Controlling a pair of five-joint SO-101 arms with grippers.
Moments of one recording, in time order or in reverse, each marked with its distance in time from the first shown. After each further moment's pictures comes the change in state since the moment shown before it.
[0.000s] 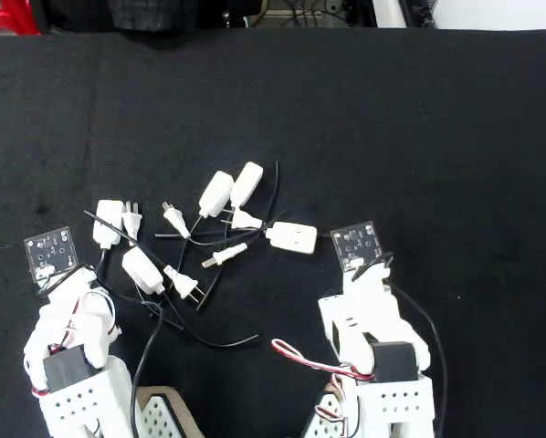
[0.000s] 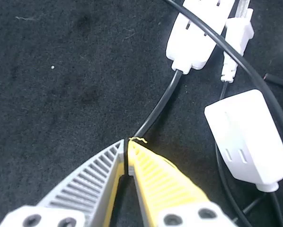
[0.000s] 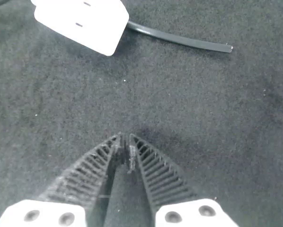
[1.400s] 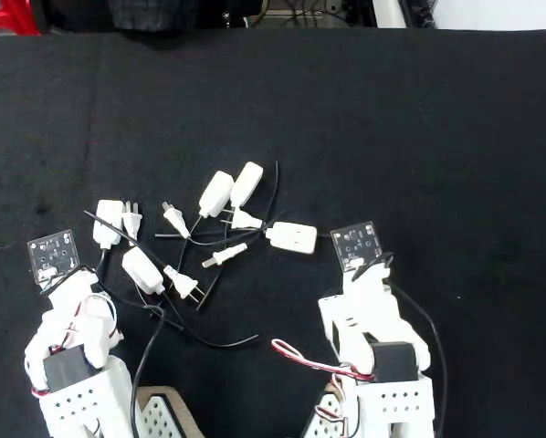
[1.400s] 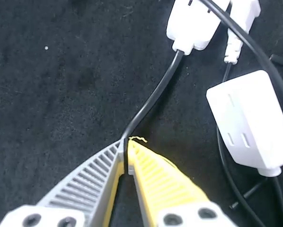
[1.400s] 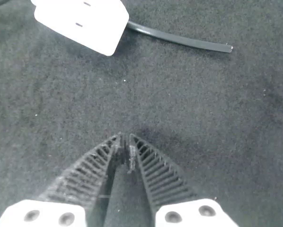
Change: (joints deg) left arm 0.0 0.0 0.0 3.5 0.0; right arm 0.0 0.0 0.0 0.0 0.0
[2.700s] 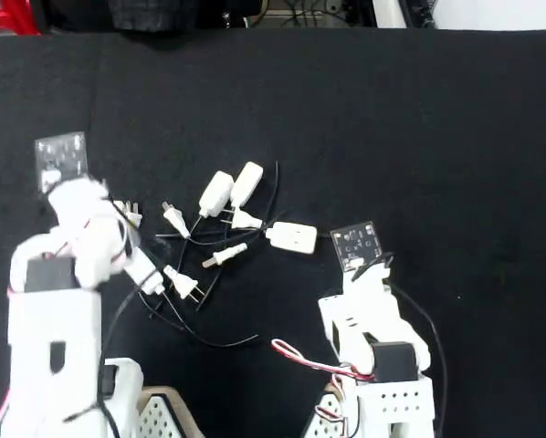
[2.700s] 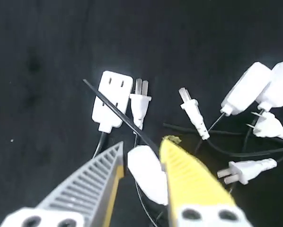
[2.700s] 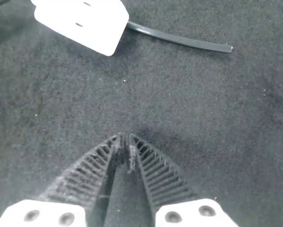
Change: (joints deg) left arm 17.6 53.9 -47.3 -7.6 9.7; right arm 0.0 0.0 0.0 0.0 0.0
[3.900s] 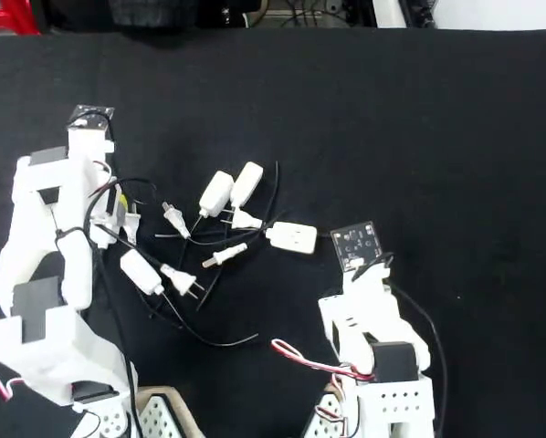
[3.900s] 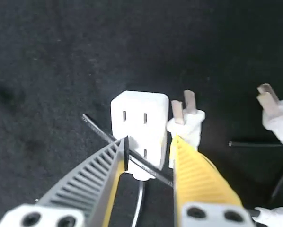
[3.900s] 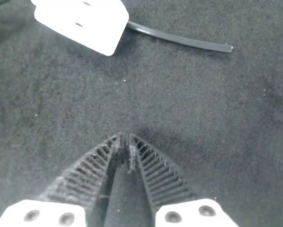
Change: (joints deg) left arm -8.2 59.8 -32.6 -1.1 -24.3; right arm 0.0 0.0 0.0 0.0 0.0
